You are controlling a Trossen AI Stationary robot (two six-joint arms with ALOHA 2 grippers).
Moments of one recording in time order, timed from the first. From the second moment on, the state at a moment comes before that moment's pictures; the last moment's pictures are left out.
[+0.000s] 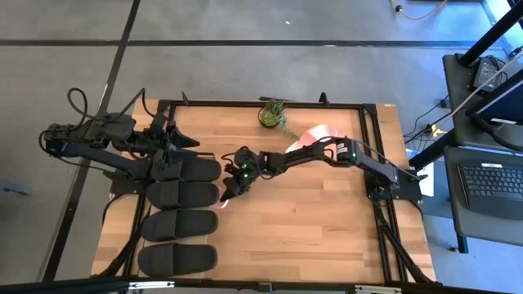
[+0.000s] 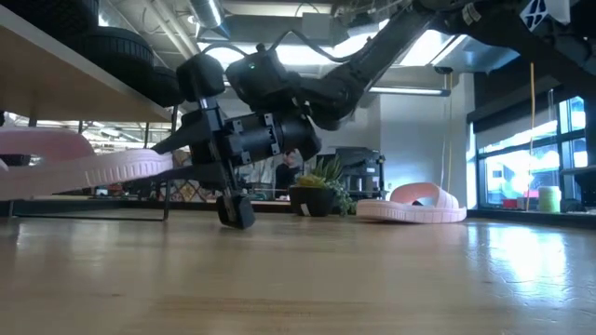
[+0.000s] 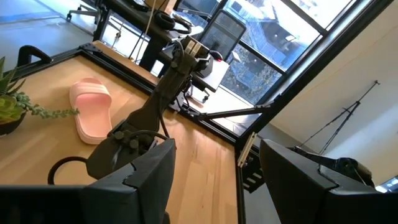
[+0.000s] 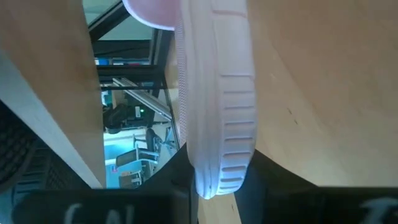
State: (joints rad) left arm -0.15 0.65 1.04 -0.55 -0.16 -0.62; right arm -0.06 2.45 1.61 0.33 -0.71 1.17
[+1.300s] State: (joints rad) left arm -0.15 0.65 1.04 -0.56 -0.16 -0.62; right arm -0.06 2.45 1.60 0.34 -0.60 1.14
